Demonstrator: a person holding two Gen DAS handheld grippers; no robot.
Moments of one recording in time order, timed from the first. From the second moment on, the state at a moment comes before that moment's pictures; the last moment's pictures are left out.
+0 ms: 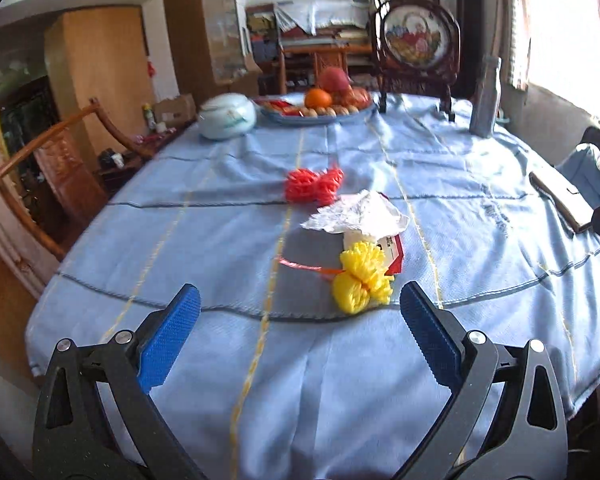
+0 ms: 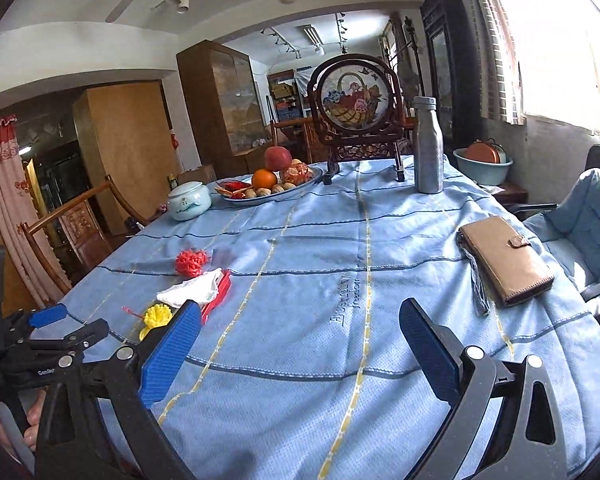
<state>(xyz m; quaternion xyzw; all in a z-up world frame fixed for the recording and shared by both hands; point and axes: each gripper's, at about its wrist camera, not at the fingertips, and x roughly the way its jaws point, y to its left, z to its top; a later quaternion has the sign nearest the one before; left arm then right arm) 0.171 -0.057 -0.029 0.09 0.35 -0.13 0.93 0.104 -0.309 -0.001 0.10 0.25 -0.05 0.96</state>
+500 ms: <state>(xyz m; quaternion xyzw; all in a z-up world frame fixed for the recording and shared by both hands) 0.242 -0.079 -0.062 0.12 0.42 -0.16 0.89 0.190 -0.272 0.009 0.05 0.28 -0.04 0.96</state>
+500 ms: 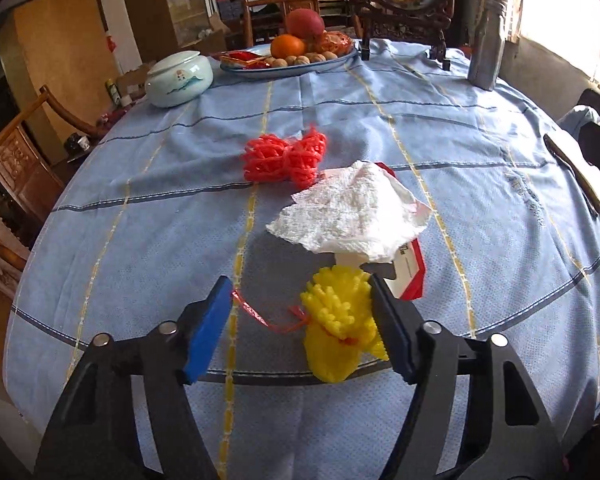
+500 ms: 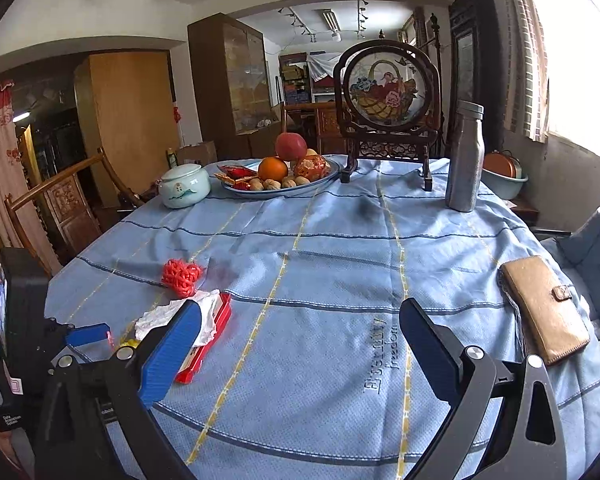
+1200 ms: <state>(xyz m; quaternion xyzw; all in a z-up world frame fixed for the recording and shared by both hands) 0.268 0.023 -0.073 -0.02 0.44 -0.06 0.90 0.266 -0.184 -0.017 0.00 0.33 0.02 0.94</state>
